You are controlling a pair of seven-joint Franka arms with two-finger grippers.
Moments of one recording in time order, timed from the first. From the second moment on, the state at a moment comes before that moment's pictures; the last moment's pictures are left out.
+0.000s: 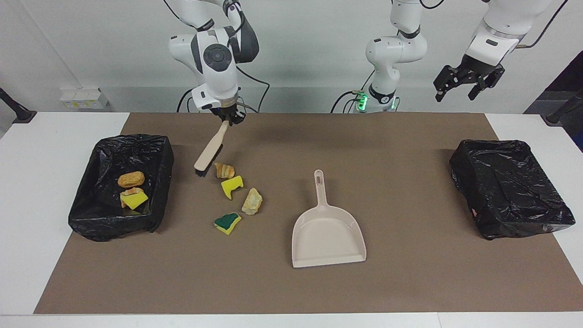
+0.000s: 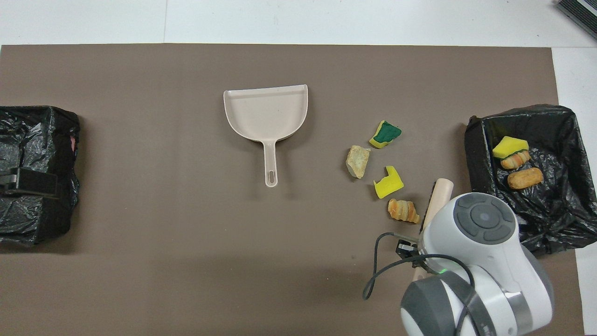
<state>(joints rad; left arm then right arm) 0.06 -0.15 -0.14 -1.63 -0.02 1.43 -0.08 0.08 -0.26 0.25 -2.33 0.02 1.74 0.72</state>
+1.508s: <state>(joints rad) -0.43 0.34 -0.18 -1.76 -0.06 2.19 -0.61 0.12 0.18 0.25 -2.03 -0.01 2.06 0.79</state>
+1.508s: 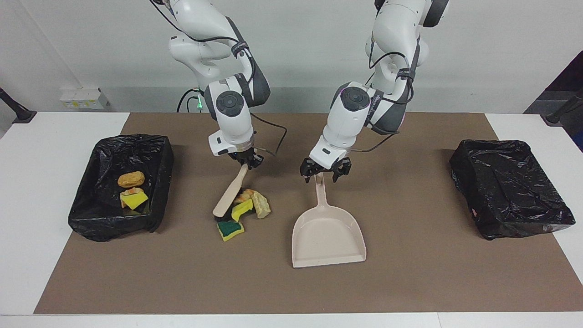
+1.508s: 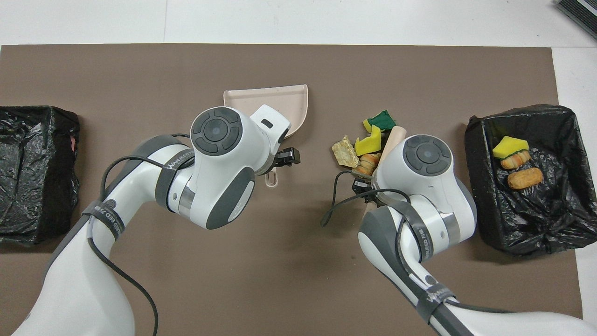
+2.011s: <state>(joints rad) -0.44 0.34 -0.18 -1.81 -0.06 2.26 -0.61 0.07 0.15 0.25 -1.90 -0.03 1.85 0.63</state>
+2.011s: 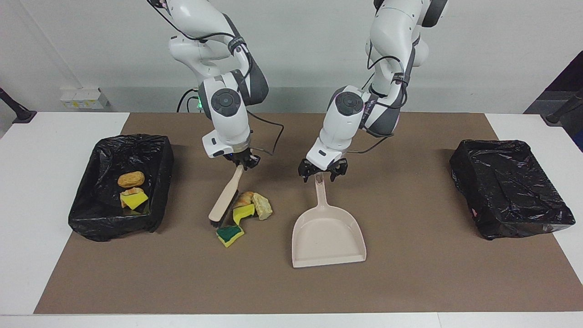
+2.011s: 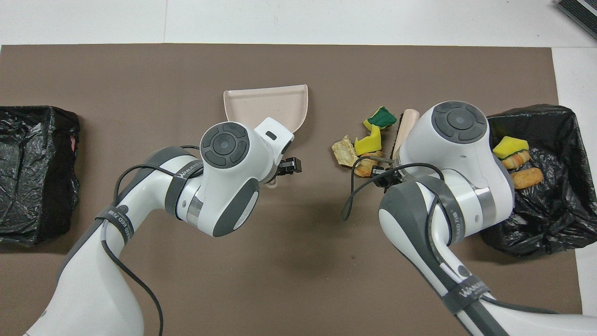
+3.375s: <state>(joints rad) -0.42 0.35 -0.16 -1.81 0.00 2.28 -0.47 -0.04 0.25 0.25 -1.88 -0.25 2.00 0.13</state>
